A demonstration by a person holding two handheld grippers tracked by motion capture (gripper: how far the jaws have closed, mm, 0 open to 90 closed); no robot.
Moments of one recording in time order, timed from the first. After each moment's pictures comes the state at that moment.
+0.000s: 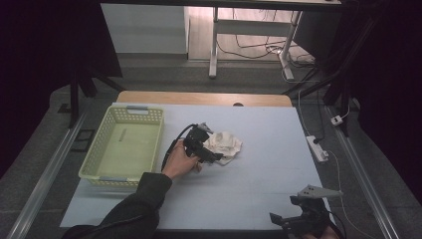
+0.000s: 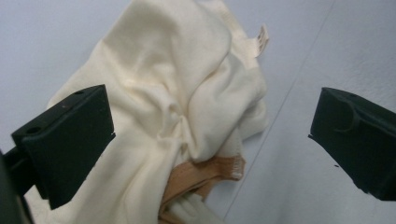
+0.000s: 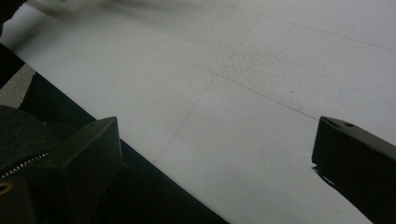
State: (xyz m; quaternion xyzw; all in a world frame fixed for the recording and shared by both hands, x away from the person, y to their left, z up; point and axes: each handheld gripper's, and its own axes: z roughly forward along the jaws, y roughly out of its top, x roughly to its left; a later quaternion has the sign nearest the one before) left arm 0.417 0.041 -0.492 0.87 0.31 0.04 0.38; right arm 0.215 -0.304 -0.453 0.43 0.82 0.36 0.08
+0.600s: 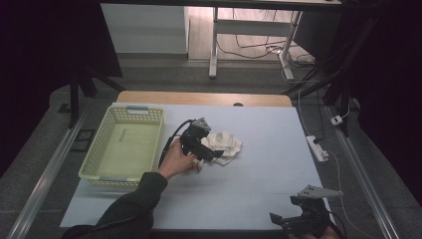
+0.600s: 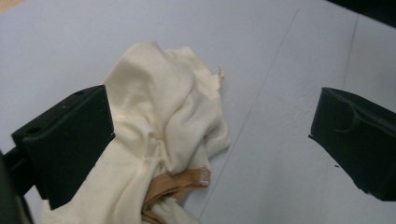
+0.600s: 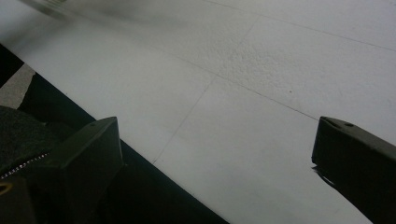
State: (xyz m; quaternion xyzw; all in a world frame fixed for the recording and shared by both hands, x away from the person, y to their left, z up) left arm 0.399 0.051 -0.457 0.86 0.27 0.04 0.43; right arm 0.214 -0.304 -0.453 0.44 0.82 0.36 0.08
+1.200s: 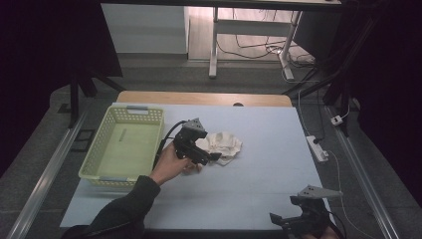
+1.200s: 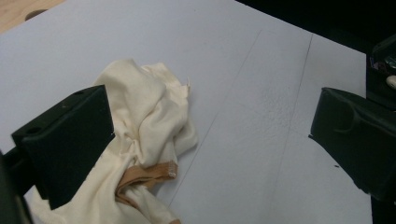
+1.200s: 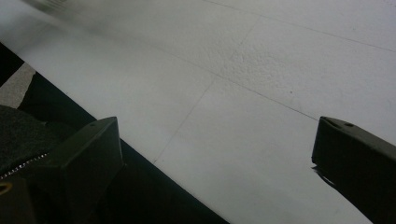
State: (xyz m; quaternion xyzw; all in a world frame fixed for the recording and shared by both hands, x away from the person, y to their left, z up) left arm 0.372 0.066 -0.436 0.85 0.26 0.04 0.46; right arm 0.214 -0.304 -0.453 0.43 0.82 0.37 0.08
